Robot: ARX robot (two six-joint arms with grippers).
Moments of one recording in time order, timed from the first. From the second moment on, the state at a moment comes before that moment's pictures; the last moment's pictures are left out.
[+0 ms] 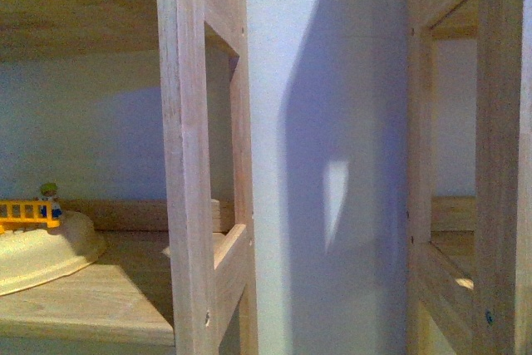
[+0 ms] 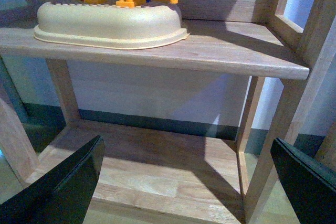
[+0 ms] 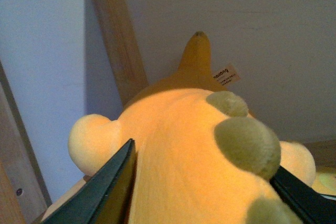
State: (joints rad) left arm 0.00 0.00 0.01 0.00 0.00 0.00; right arm -0.22 1.54 1.72 0.26 -0.20 0.34
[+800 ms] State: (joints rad) left arm 0.00 0.00 0.01 0.00 0.00 0.00; right arm -0.21 1.17 1.47 0.28 0.08 0.04
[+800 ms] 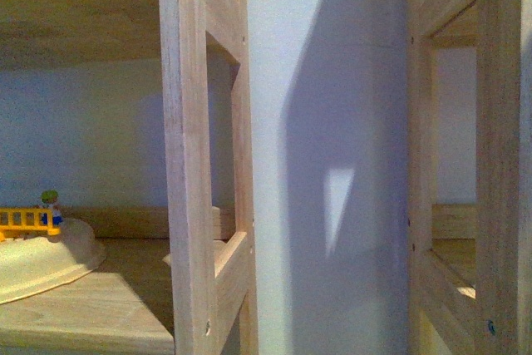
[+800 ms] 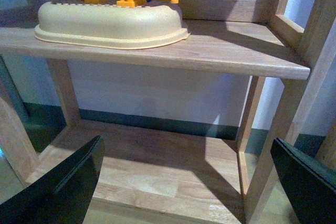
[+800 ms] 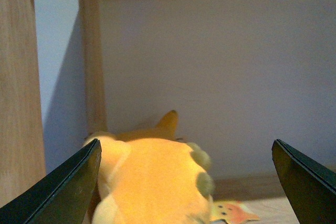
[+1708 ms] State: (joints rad) left arm 0.00 0.00 0.01 0.00 0.00 0.00; right arm -0.24 0.42 0.59 0.13 -0.20 0.20
